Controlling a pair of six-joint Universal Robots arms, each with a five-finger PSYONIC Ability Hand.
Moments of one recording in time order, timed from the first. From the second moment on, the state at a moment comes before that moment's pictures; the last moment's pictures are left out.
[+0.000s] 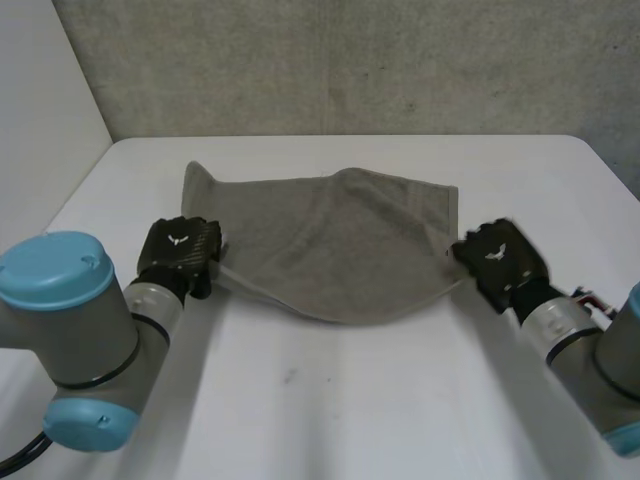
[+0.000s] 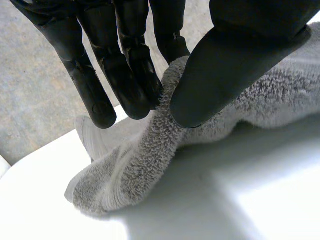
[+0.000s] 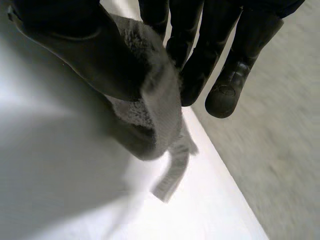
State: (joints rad) left arm 4.27 -1.94 -1.77 3.53 -1.66 3.33; right arm 1.72 -1.16 1.92 -0.67 1.17 2.49; left_hand 1.20 1.22 1.22 1.22 1.03; right_hand 1.33 1.33 1.33 1.34 1.17
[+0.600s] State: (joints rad) left arm 4.21 -1.43 -1.95 3.28 -1.67 3.54; right arm 1.57 -1.71 1.80 0.12 1.25 2.63; left_hand 1.20 1.22 1.22 1.22 1.03; right_hand 1.33 1.33 1.33 1.34 1.17
